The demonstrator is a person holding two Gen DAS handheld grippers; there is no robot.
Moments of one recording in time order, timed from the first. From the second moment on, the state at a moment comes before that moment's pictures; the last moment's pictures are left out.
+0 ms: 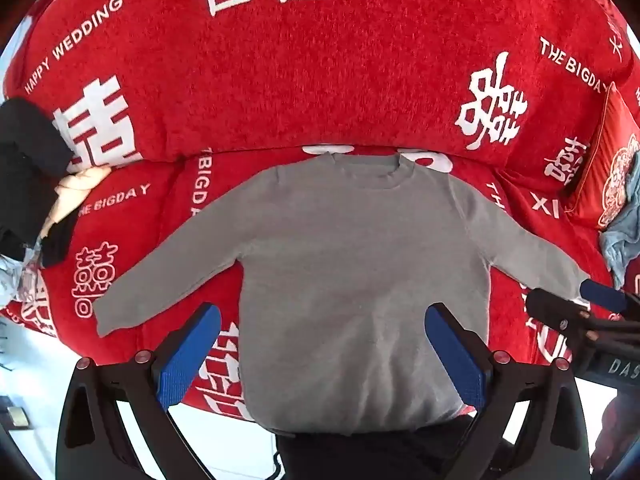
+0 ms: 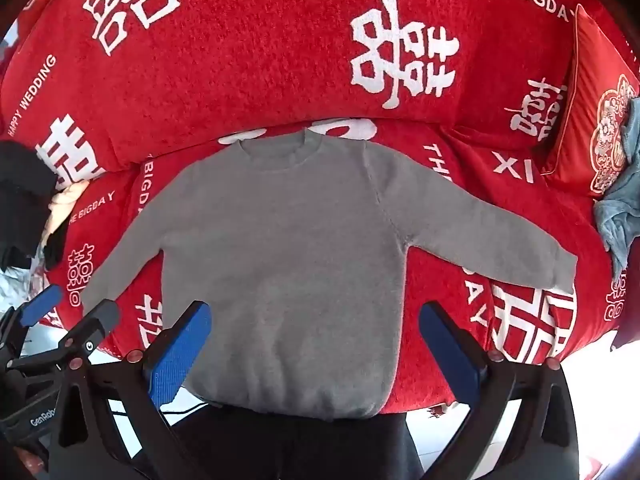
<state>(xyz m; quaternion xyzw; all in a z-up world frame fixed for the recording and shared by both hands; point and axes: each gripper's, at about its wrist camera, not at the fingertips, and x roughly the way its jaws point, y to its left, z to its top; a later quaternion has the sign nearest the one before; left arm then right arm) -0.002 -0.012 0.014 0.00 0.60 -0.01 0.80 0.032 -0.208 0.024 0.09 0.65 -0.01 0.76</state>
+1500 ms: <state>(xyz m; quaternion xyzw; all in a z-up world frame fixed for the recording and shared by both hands) 0.008 -0.008 0.007 0.00 0.61 0.01 0.79 0.028 -0.212 0.025 0.06 0.66 -0.03 0.75</state>
